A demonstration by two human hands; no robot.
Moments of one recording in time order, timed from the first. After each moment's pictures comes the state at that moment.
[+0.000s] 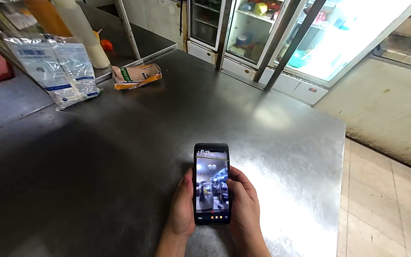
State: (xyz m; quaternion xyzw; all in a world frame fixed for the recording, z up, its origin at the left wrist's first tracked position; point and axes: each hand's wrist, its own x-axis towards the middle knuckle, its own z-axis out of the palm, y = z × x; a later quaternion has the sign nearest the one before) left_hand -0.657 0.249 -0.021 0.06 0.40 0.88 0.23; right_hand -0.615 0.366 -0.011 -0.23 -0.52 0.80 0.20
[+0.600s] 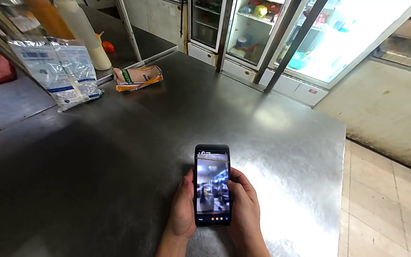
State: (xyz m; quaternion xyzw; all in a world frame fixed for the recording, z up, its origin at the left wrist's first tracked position) left_hand -0.657 0.248 -0.020 0.06 0.40 0.88 0.24; right_hand -0.615 0.366 -0.011 -0.24 -0.53 0.79 0.20
